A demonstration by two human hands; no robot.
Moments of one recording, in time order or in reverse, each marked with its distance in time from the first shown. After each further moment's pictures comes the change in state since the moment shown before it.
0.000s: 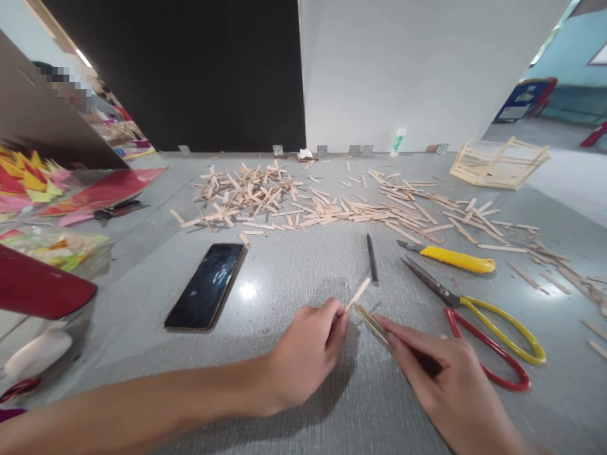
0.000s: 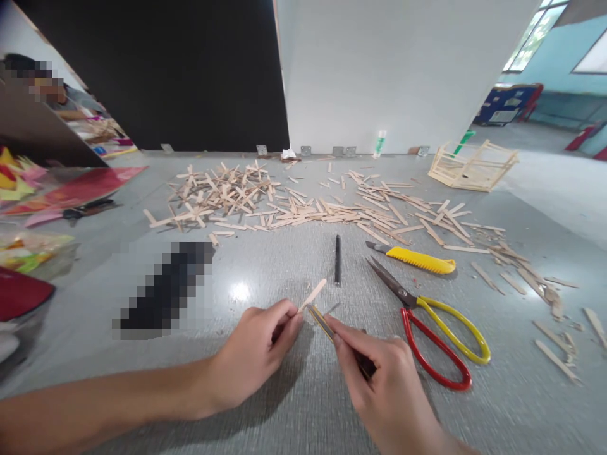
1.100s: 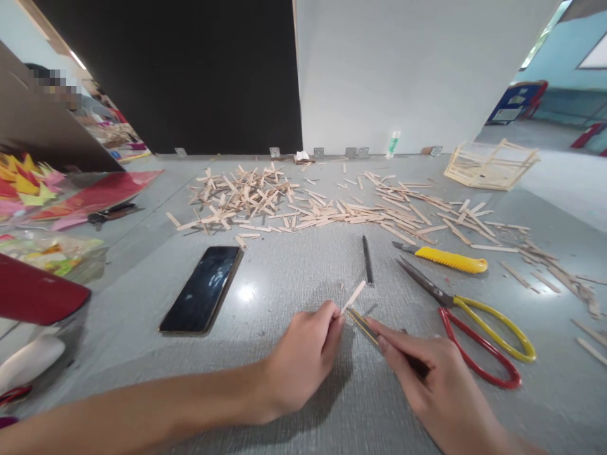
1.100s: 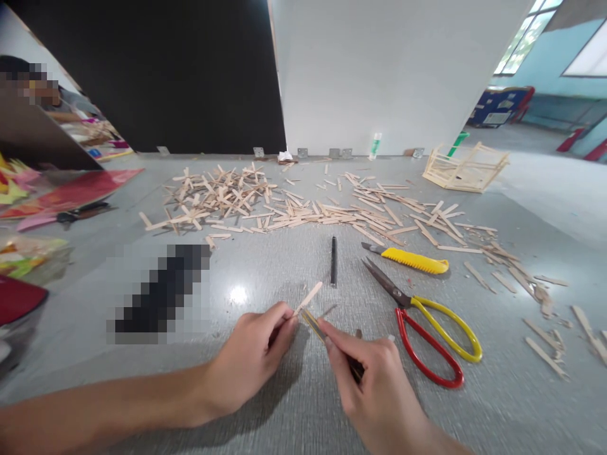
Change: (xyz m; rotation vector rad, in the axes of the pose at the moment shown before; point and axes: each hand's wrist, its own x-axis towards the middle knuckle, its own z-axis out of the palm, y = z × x) left_hand -0.005 -0.004 0.006 0.033 0.002 -0.047; right_hand -0.002 -0.001 0.003 -0.025 -0.031 -0.026
